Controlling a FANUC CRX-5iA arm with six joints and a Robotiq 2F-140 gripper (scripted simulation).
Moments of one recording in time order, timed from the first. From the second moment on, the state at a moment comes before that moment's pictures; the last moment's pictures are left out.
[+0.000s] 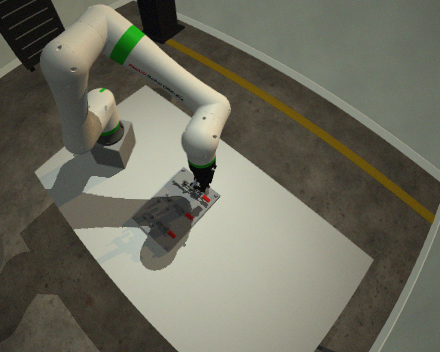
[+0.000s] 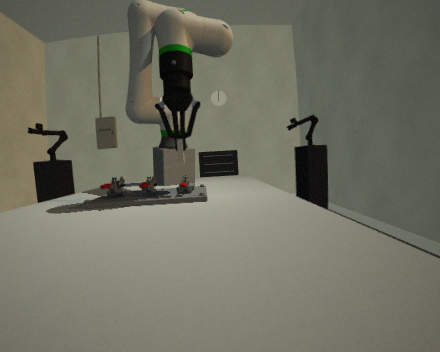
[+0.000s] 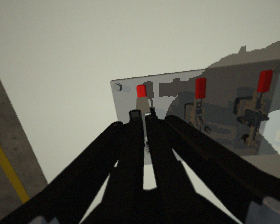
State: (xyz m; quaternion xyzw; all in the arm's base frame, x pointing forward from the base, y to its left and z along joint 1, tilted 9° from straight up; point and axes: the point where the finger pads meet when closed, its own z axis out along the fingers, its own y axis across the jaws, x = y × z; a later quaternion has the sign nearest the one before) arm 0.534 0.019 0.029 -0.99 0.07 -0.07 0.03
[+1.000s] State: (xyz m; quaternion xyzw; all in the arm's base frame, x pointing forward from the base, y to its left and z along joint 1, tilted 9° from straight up) arm 0.532 0.018 0.044 -0.99 0.07 -0.07 0.03
